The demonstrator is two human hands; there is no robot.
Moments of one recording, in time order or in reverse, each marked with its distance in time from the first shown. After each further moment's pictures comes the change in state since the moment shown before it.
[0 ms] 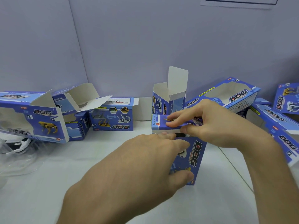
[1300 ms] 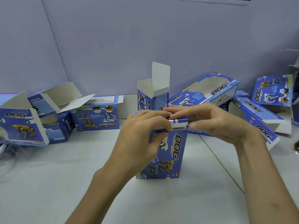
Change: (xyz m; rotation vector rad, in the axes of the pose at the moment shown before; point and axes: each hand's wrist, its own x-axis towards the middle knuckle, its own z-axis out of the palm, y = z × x) left_hand 0.053 -0.030 0.059 -0.300 0.635 0.121; right_hand -0.018 0.073 -0.019 0.580 -0.176 -0.135
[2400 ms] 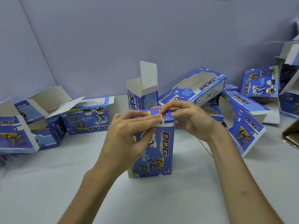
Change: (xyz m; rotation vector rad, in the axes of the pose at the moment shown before) left_hand -0.003 -0.006 0.009 0.007 0.131 0.101; right_hand 0.019 0.021 0.015 0.391 0.241 0.065
